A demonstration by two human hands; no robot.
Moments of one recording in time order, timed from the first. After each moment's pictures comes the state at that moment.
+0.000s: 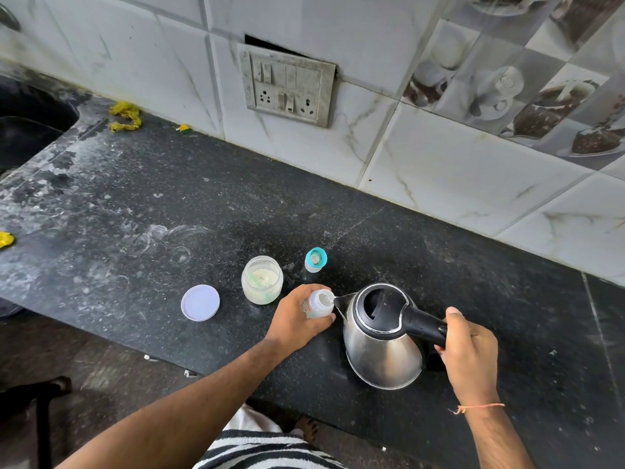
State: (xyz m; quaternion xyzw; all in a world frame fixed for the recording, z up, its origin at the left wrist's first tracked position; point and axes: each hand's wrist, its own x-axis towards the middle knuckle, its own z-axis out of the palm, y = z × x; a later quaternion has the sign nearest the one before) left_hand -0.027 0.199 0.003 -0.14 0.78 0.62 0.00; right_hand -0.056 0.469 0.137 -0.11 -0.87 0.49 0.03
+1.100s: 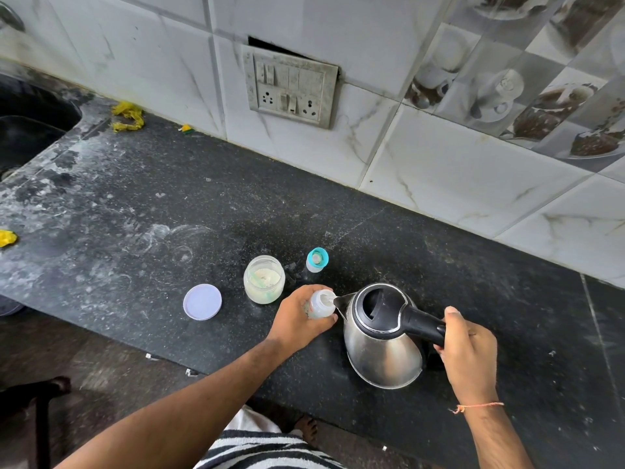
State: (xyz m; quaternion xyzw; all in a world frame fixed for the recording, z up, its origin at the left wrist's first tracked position) left_hand -0.024 0.198 0.006 -0.14 0.77 0.62 0.02; right_hand -0.050 0.466 0.142 -0.09 -0.87 0.49 0.02
